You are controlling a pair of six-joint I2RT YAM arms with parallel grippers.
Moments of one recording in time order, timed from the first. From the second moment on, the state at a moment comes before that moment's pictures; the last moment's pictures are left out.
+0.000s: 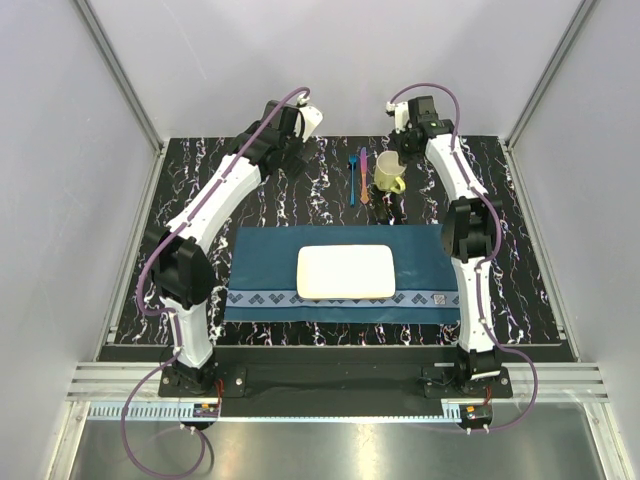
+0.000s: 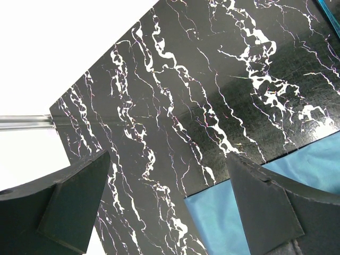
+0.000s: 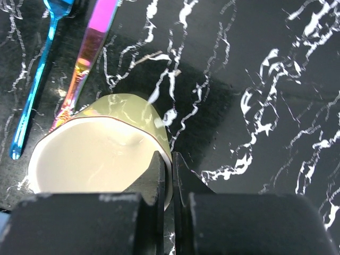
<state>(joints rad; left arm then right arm) -0.46 1.92 1.94 -0.69 -0.27 0.37 0.17 2.48 2.44 -0.83 -0.07 -0.26</state>
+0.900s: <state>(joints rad) -0.46 1.87 1.85 -0.68 -0.29 0.42 -0.06 2.42 2.37 -0.91 0.02 -0.26</state>
